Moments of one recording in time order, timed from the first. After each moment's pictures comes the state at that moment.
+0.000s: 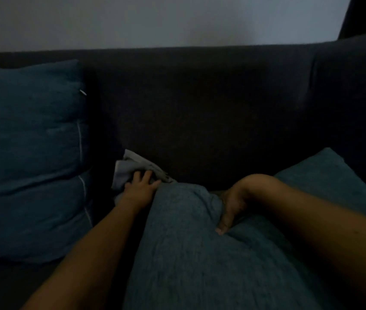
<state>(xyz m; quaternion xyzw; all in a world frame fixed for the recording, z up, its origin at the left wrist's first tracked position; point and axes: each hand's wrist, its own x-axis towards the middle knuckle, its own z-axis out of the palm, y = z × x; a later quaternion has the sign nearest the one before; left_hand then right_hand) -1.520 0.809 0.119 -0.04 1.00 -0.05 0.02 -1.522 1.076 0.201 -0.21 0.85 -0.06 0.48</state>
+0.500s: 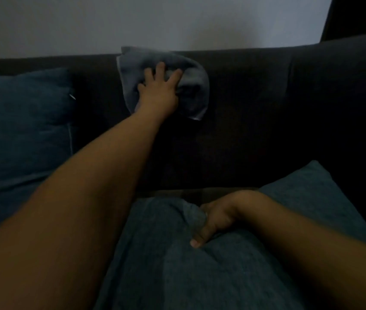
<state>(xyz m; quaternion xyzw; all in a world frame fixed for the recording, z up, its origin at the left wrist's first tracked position) -1.572 0.914 0.341 -0.04 0.94 -0.02 -0.35 -1.467 1.102 0.207 -0.27 0.85 -0.12 0.44</state>
